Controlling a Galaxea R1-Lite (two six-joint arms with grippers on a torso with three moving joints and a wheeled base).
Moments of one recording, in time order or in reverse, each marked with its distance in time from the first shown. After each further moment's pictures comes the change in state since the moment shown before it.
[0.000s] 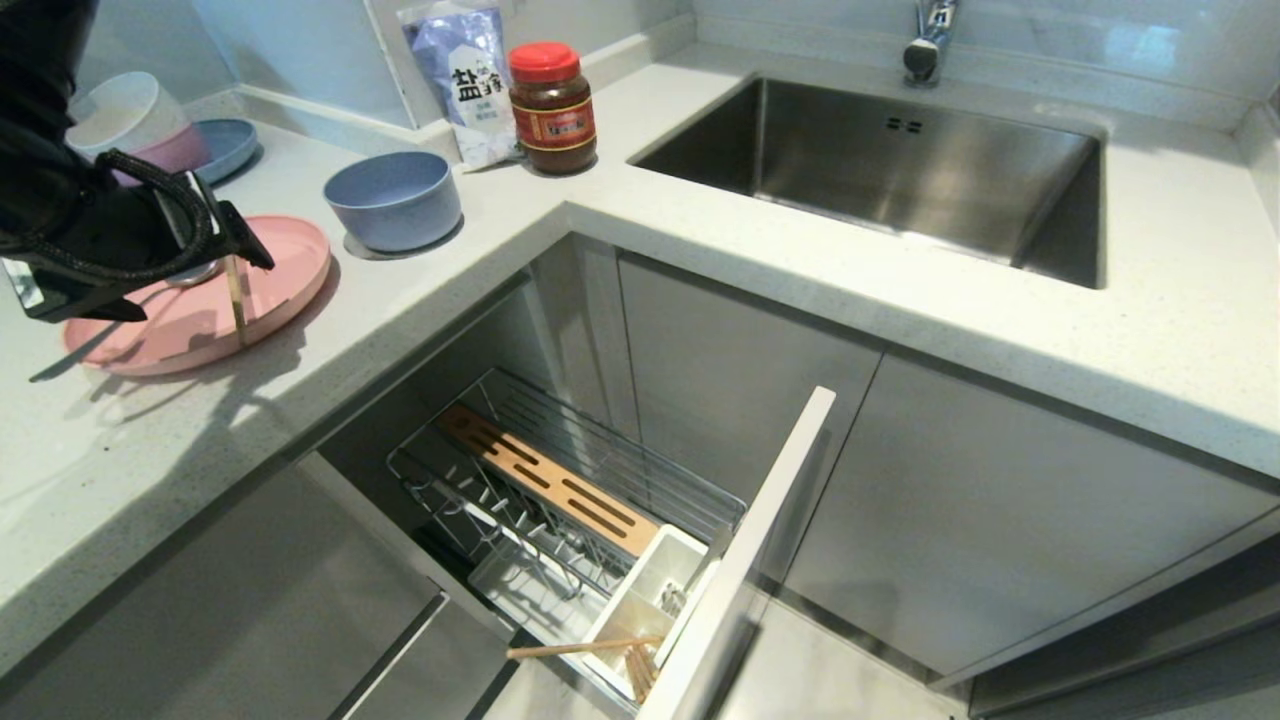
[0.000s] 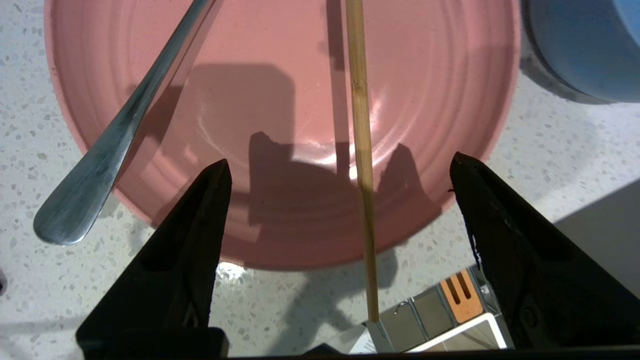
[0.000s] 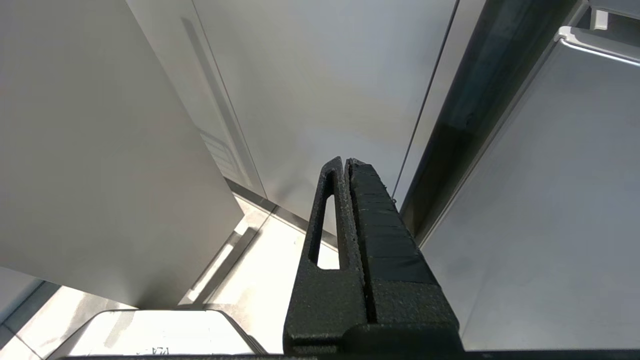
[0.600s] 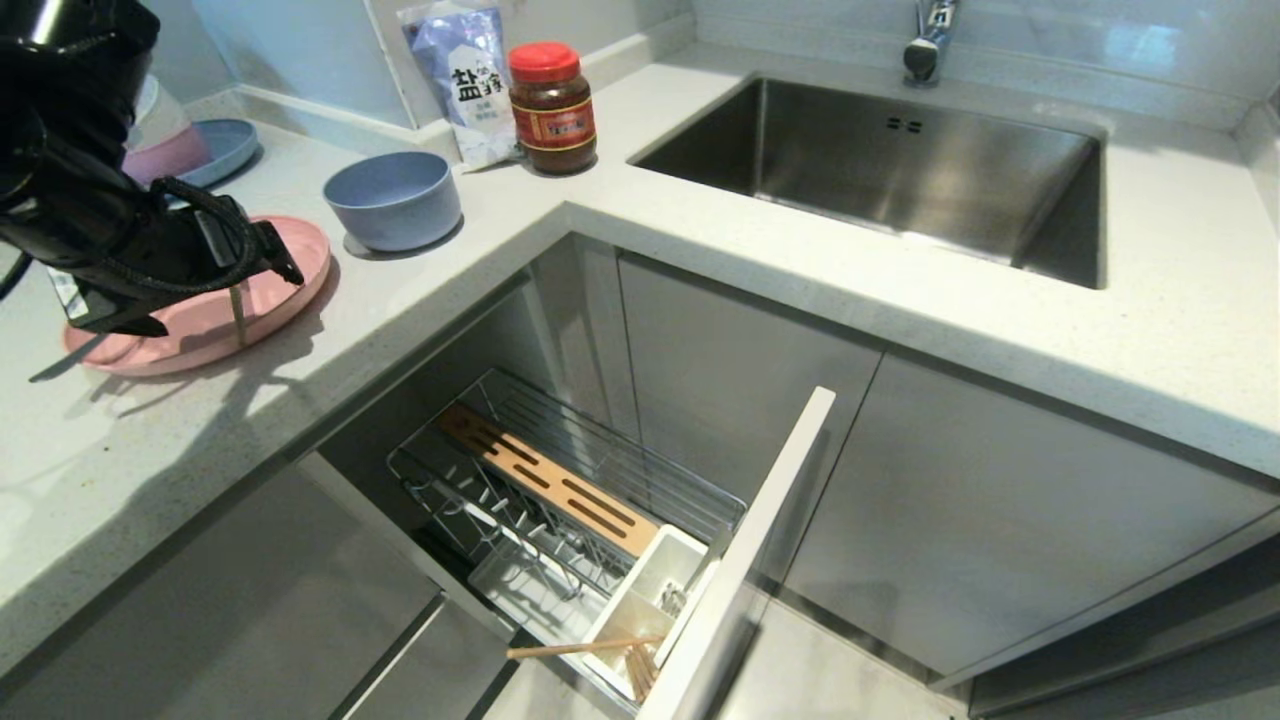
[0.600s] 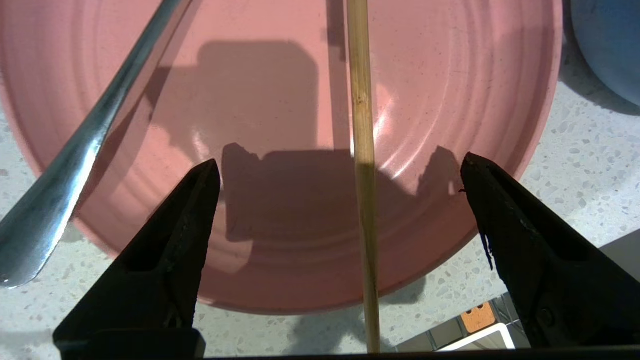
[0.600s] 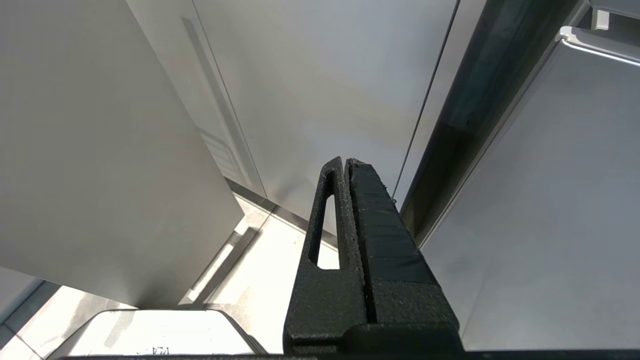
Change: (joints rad) left arm 0.014 0.058 -0.001 -0.016 0.000 0.002; right arm 0.001 0.000 0.000 0.000 0.000 0.000
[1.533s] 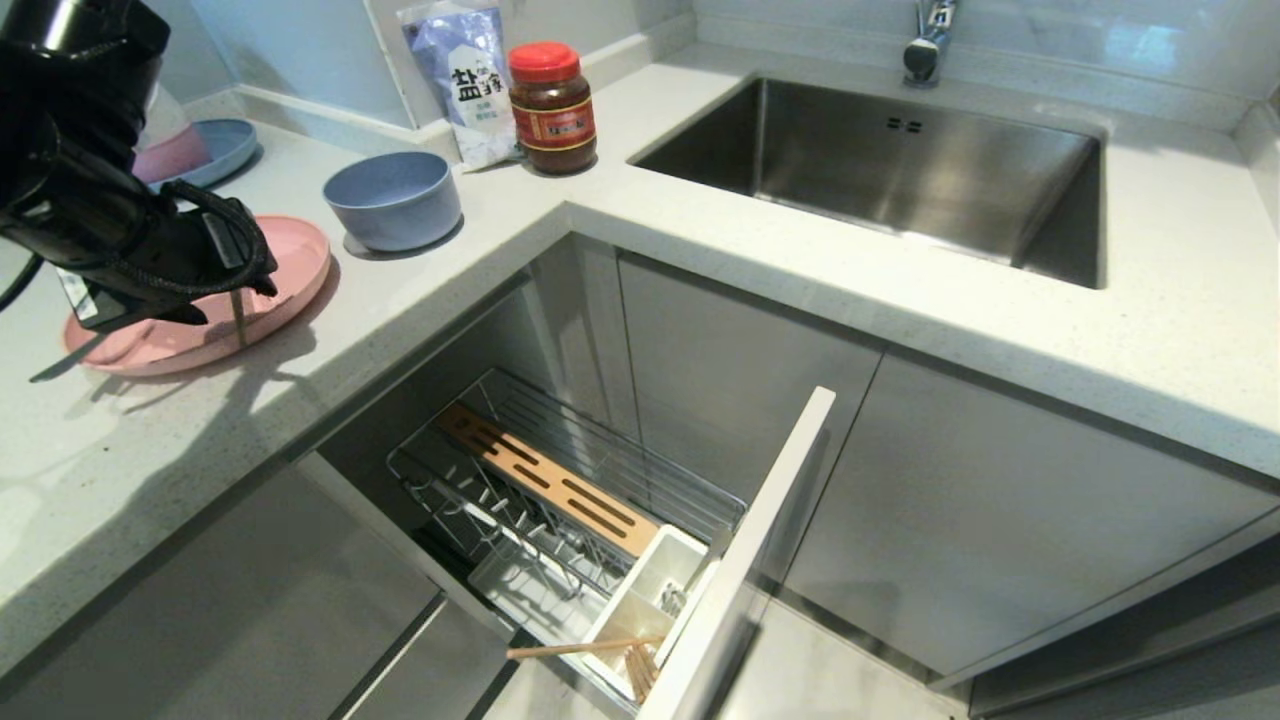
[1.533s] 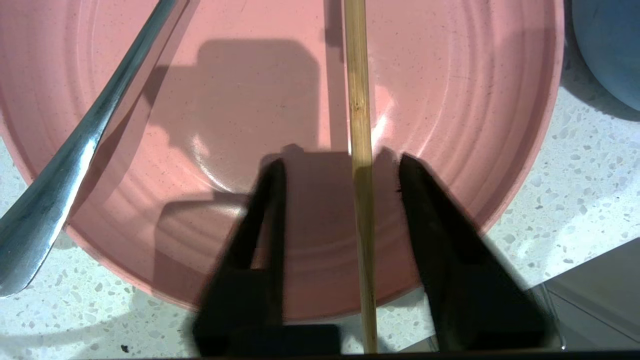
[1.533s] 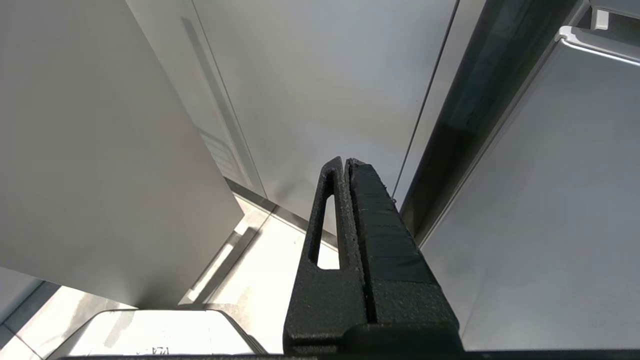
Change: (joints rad) left arm 0.000 0.008 0.000 -0.009 -0.001 -0.001; right arm -0.001 0.000 0.000 0.000 0.000 0.000
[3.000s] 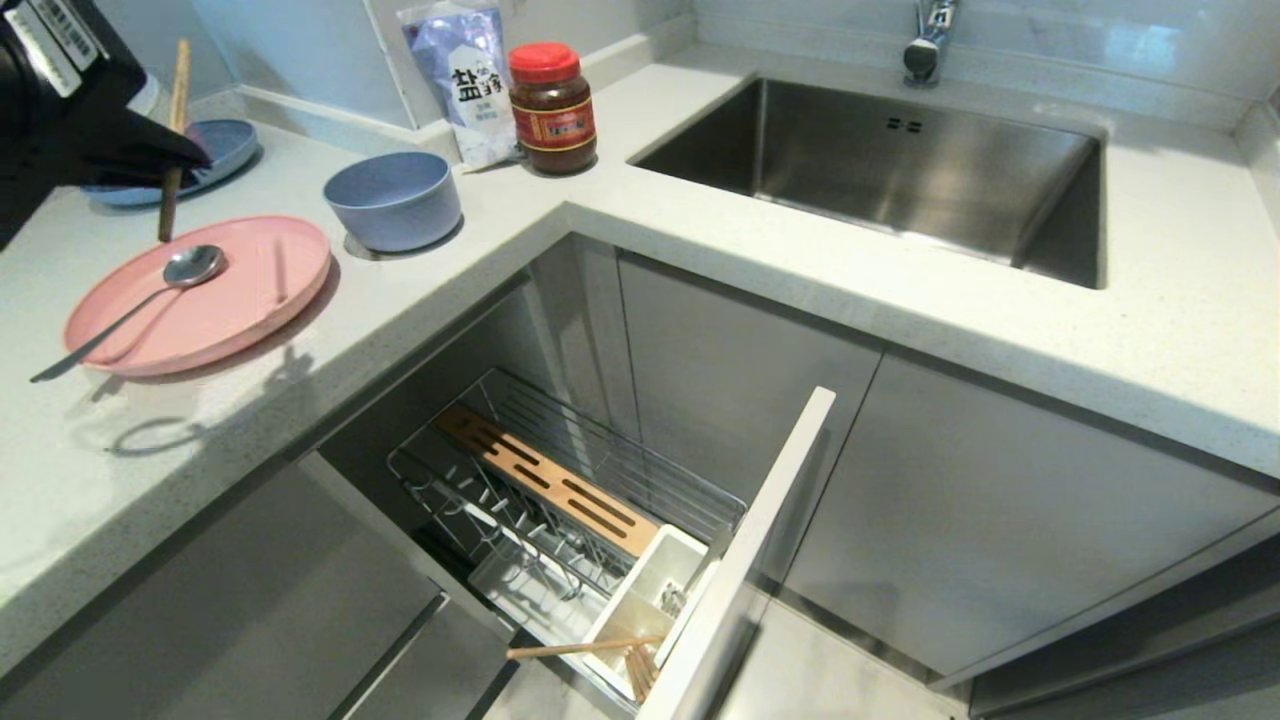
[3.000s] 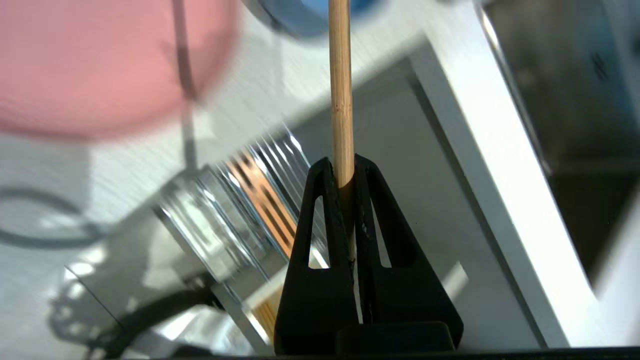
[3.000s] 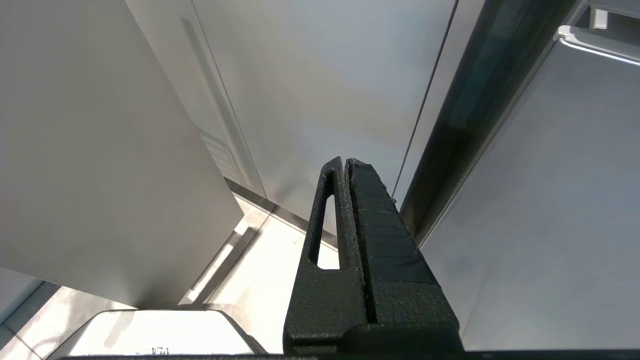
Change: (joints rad) left arm -0.339 -0.282 0.000 -0.035 -0.016 -0.216; right arm 0.001 0.000 0.000 0.000 0.000 0.000
